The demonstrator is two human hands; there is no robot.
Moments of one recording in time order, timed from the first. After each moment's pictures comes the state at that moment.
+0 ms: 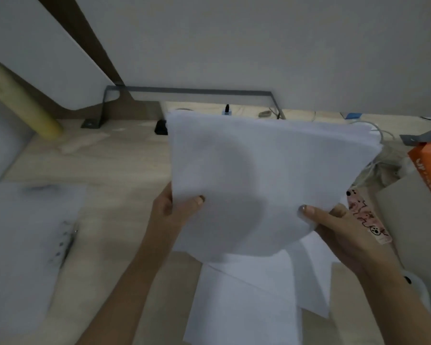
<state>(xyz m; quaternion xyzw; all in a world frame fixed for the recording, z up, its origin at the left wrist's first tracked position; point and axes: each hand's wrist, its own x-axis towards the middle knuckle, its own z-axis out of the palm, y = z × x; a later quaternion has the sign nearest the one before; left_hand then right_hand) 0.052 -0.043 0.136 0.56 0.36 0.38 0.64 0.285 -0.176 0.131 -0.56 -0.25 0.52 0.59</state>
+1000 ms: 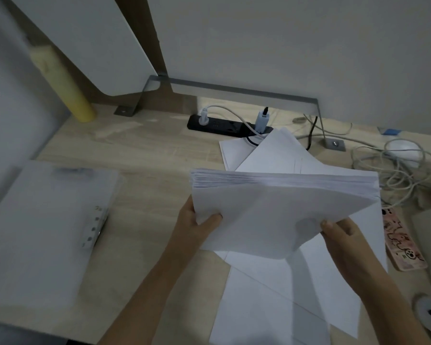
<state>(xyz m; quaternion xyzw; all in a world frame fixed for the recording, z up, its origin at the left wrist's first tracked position) 0.007 -0.019 0.097 0.55 0.41 0.34 0.64 0.233 -0.143 0.109 -0.62 -0.28 0.45 0.58</state>
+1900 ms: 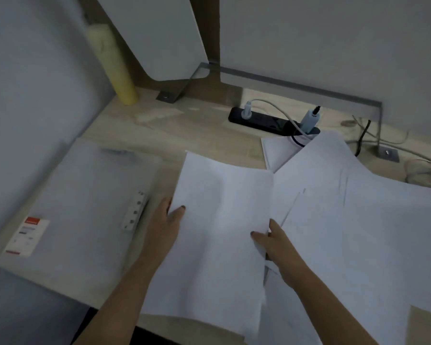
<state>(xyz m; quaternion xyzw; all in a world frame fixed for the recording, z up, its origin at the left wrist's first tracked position) -0.108 0.023 0.043 0.53 0.65 0.25 0.48 0.097 -0.058 0.044 -0.72 -0.24 0.55 0.34</state>
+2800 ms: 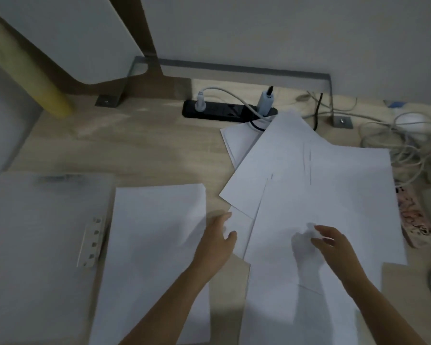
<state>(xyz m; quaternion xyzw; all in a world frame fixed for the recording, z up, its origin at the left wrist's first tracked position) 0.010 -0.006 0.018 0.66 0.50 0.03 0.56 0.215 -0.143 0.024 -0.88 -0.17 0.34 0.27</state>
